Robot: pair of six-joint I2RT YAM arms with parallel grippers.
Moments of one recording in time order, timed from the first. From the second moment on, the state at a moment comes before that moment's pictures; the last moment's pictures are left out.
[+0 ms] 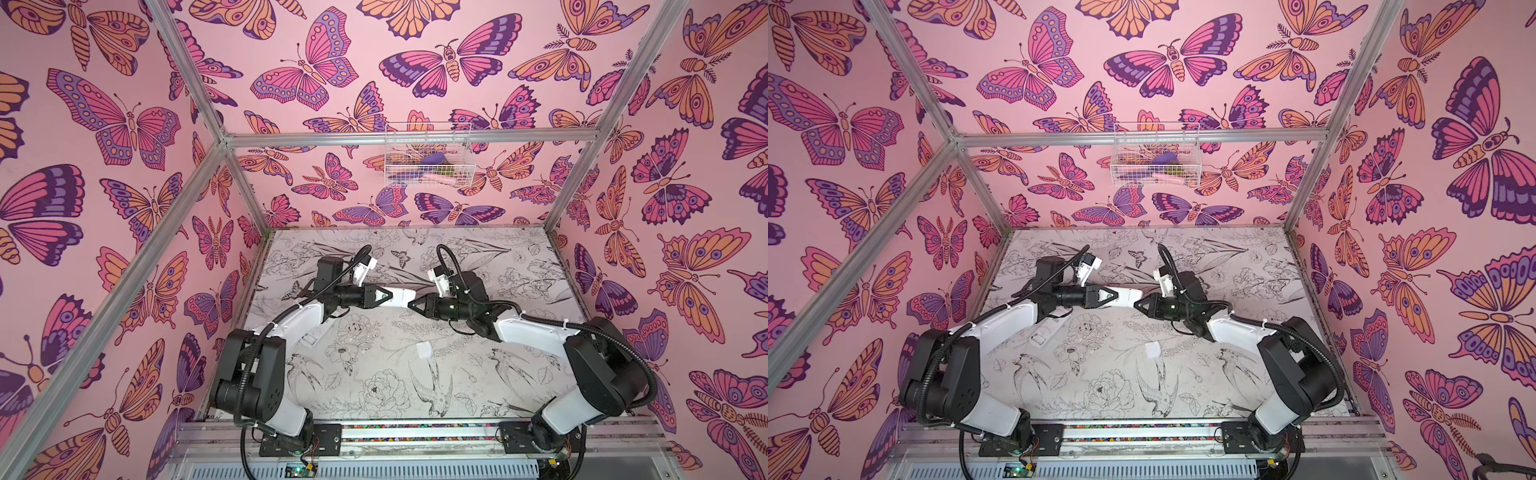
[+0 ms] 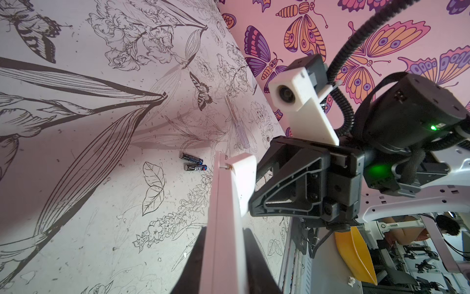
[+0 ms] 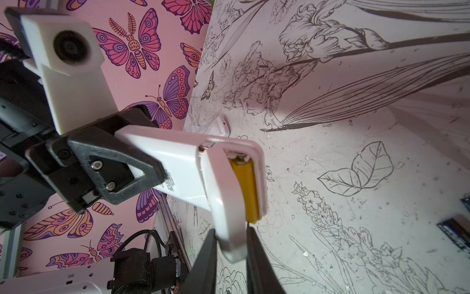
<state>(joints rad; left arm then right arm) -0.25 1.54 0.90 -0.05 0.96 -0.26 0.61 1.59 0.81 0.29 -0.53 0.83</state>
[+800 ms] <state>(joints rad) -0.25 1.54 0.88 -0.05 0.96 -0.23 0.63 1.57 0.80 0.33 -0.54 0.84</state>
